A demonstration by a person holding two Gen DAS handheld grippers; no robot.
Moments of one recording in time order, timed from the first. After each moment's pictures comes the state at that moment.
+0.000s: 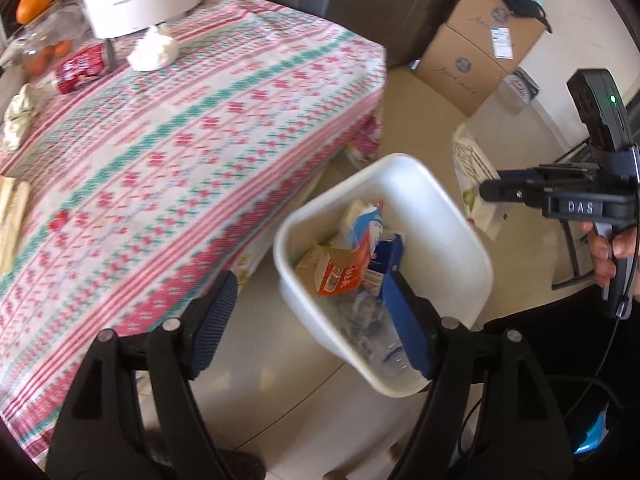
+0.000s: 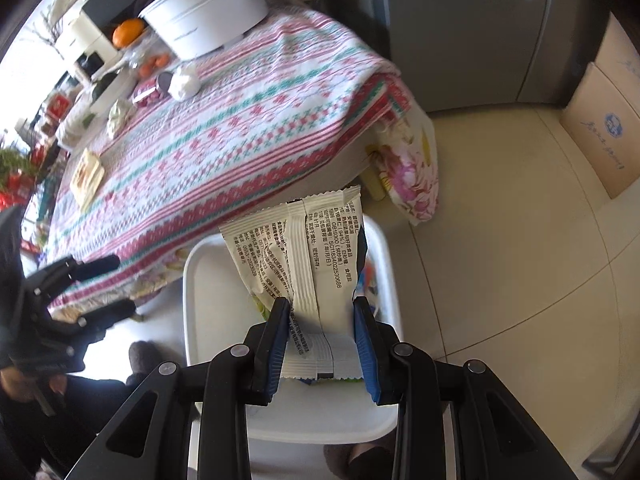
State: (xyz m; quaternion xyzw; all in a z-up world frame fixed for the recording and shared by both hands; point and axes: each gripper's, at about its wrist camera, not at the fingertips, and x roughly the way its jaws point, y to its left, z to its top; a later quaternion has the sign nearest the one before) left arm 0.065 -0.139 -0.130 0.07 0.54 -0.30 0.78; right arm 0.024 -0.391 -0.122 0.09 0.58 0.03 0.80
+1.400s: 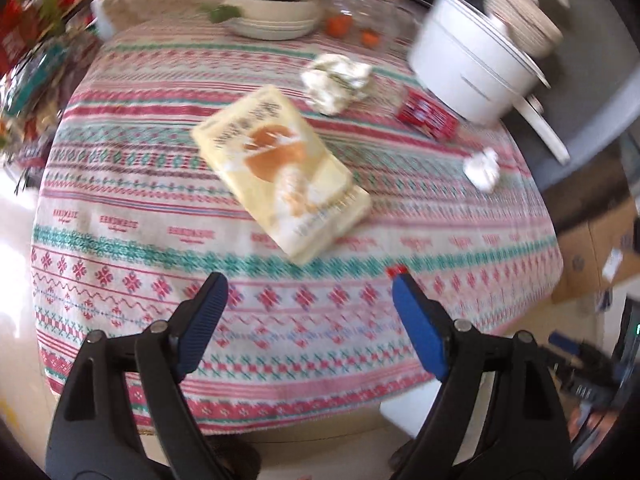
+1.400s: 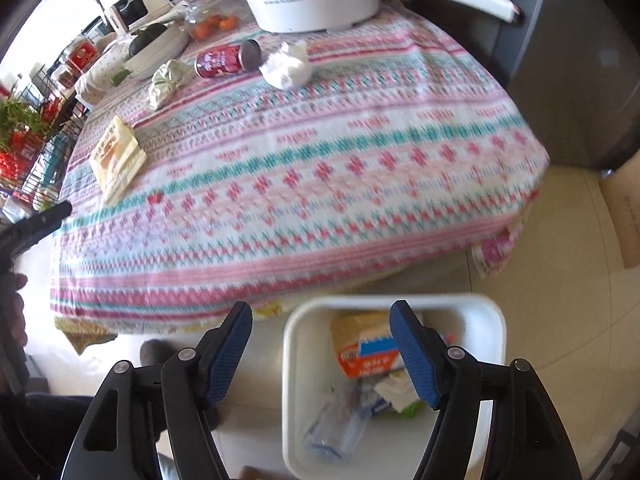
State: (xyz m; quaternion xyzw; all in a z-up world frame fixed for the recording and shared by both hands) left arm 0.159 0.109 -0.116 -0.16 0.54 0.01 0.83; right arm 0.114 -0.245 -0.109 0.02 0.60 0.08 0.80
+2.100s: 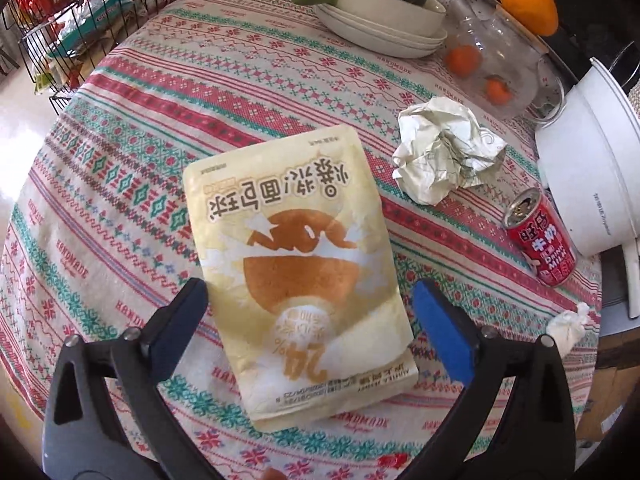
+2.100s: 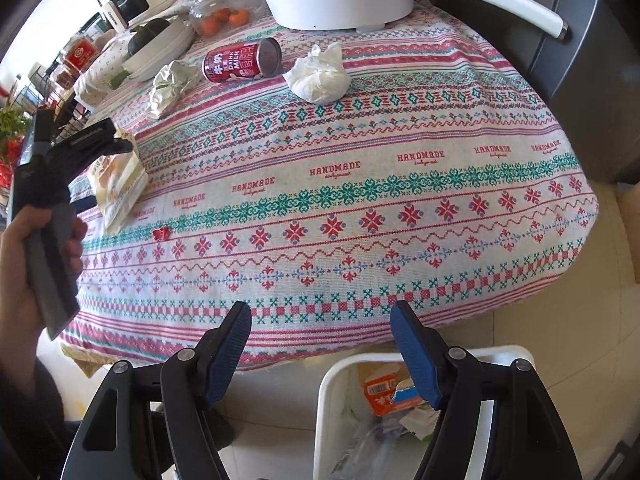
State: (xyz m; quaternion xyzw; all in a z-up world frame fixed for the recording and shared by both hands) left arm 0.262 0.103 -0.171 -0.23 0.52 0.20 0.80; right arm 0.162 -0.214 -0.126 0.03 0.61 0.09 0.78
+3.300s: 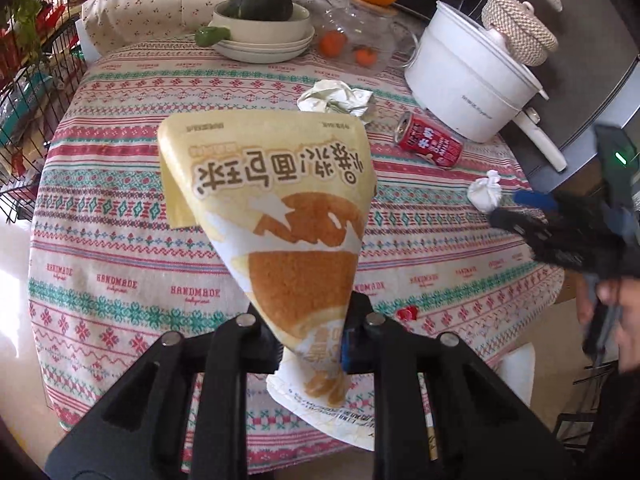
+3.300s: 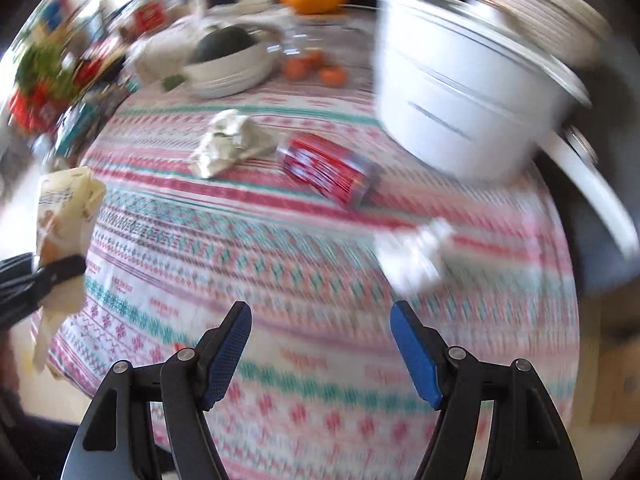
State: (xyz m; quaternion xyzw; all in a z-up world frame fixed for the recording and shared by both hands) left arm 0.182 0.120 -0.111 -0.14 0.51 -0.03 0.85; right arm 0.276 -0.110 -0.092 -0.15 0.53 0.19 0.81
